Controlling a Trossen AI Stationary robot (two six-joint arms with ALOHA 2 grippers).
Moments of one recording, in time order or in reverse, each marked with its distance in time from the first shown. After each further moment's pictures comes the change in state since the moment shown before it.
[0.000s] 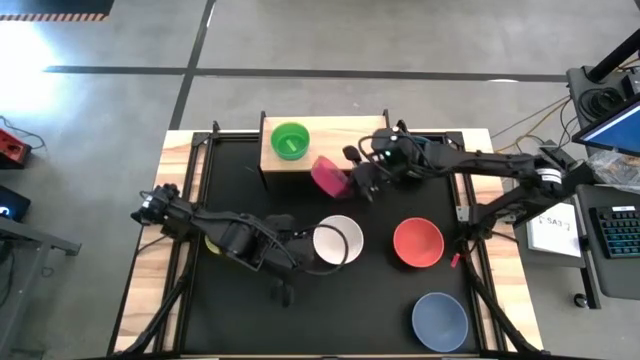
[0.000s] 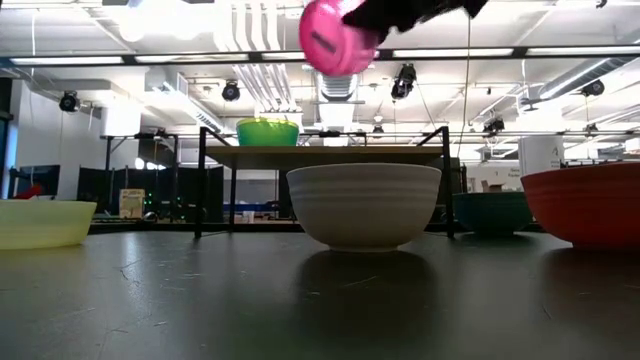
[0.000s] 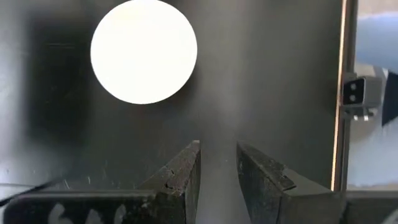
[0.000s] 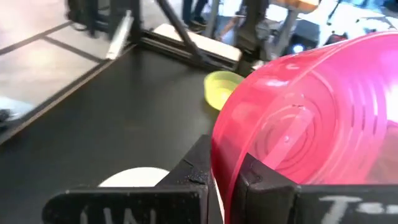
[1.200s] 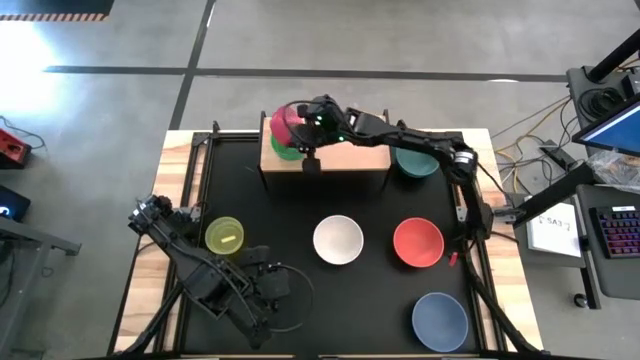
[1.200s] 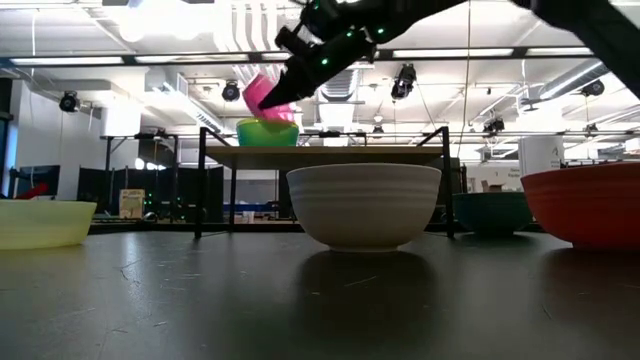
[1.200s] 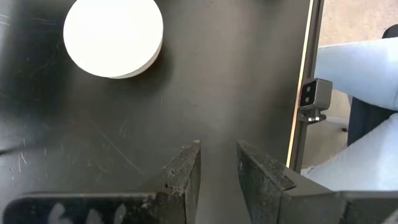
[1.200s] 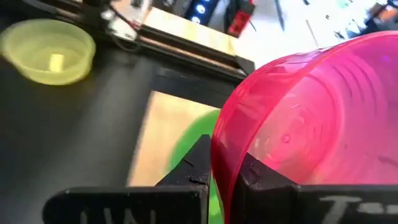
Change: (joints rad) left arm -0.240 0.002 -0.002 -0.004 -0.138 -0.340; right arm -0.152 0.655 0.718 -0.118 0.298 -0.121
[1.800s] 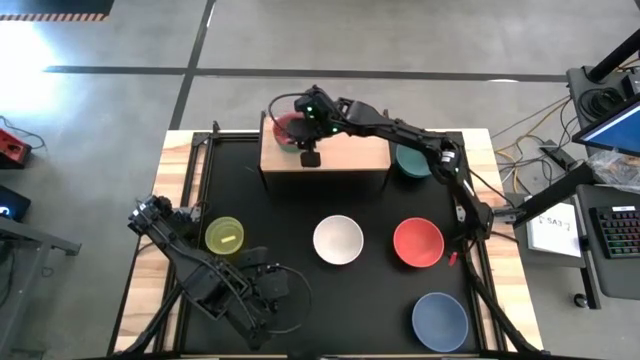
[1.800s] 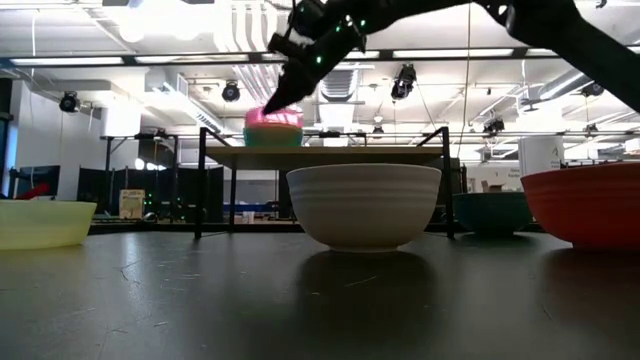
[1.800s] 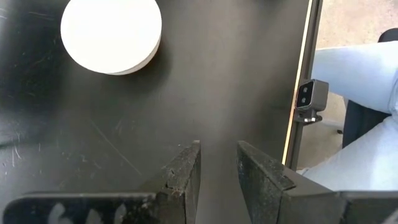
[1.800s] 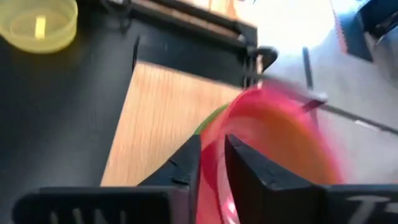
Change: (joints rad) left arm -0.009 0.000 0.000 0.002 0.000 -0.031; right arm -0.013 0.138 0.341 -0.351 0.049 -0.041
